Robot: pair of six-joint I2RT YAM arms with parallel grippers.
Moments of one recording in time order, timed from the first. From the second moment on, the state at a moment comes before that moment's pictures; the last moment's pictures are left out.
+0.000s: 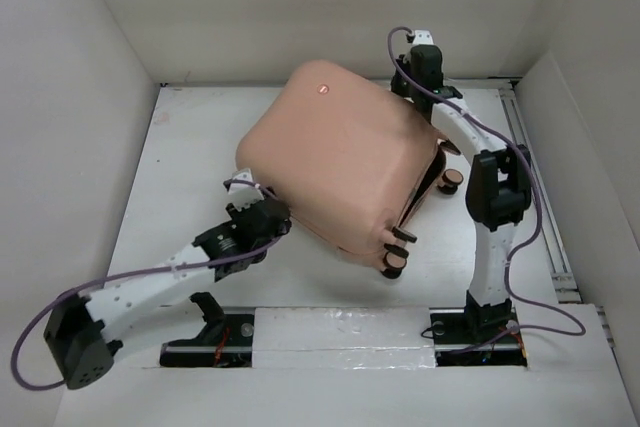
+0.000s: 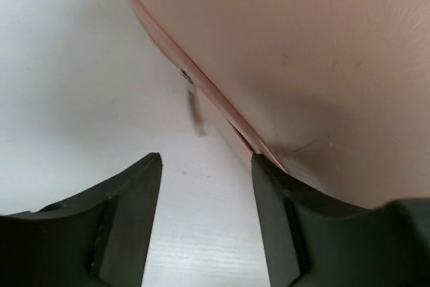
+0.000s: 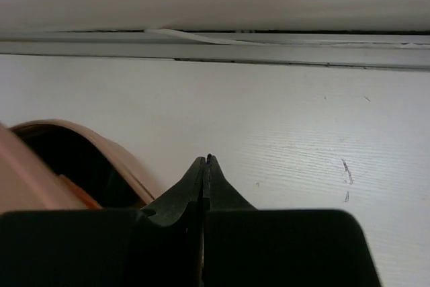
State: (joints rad) left arm -0.86 1.01 0.64 -0.44 -0.72 -1.02; right arm 0.25 2.13 1.85 -0.13 0.04 0.20
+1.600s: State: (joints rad) left arm -0.19 1.25 0.51 0.25 -0.29 -0.90; right arm 0.23 2.02 1.61 -0.24 -0.07 0.27
